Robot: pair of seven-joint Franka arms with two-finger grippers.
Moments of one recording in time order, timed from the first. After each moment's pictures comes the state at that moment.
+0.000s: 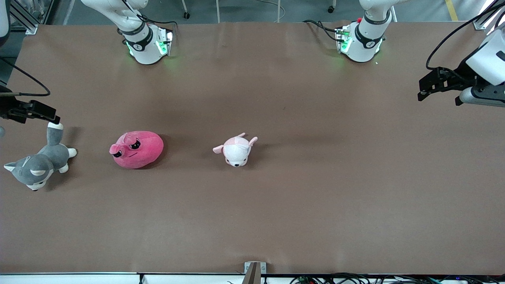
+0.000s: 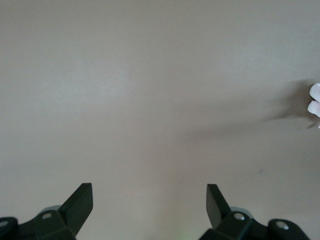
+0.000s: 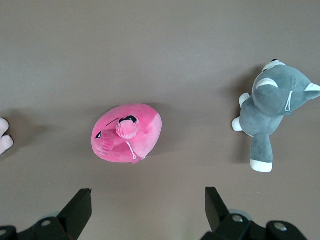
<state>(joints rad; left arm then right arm) 0.29 0.00 -0.42 -1.51 -0.02 1.52 0.02 -0.04 0.12 -0.02 -1.49 0.01 1.54 -0.03</state>
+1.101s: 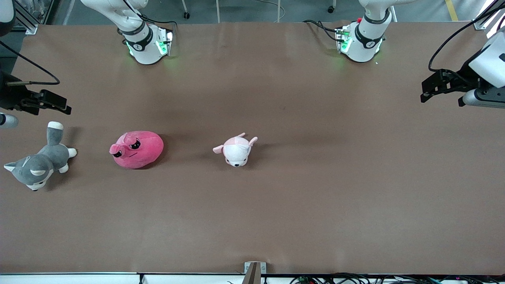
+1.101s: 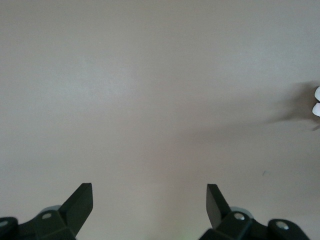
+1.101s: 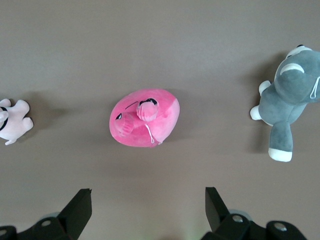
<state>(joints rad) 0.09 0.01 -0.21 -1.51 -0.02 1.52 0.02 -0.03 0.05 -0.02 -1.54 0.05 1.48 -0.02</state>
